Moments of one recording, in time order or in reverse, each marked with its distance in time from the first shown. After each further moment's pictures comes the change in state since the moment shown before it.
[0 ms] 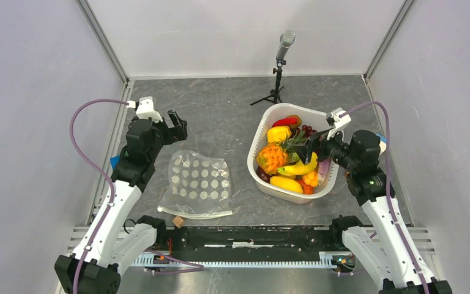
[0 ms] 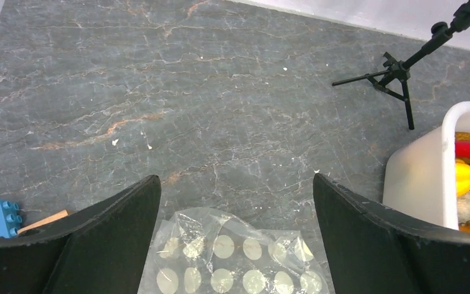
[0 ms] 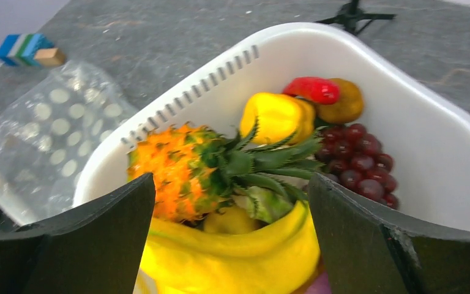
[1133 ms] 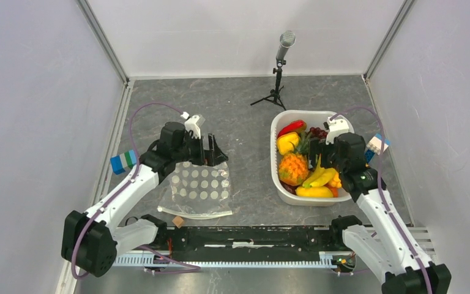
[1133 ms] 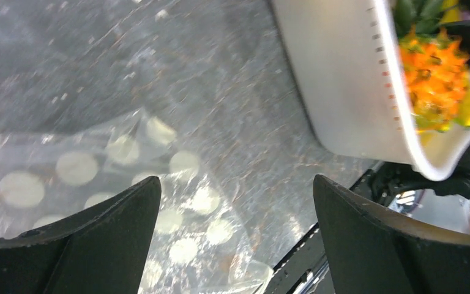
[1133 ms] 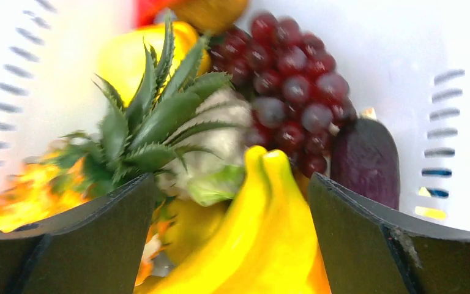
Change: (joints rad) left arm -0.185 0.236 -0.064 0.003 0.581 -0.098; right arm 0.050 0.098 -0.082 -0.159 0.494 -0.017
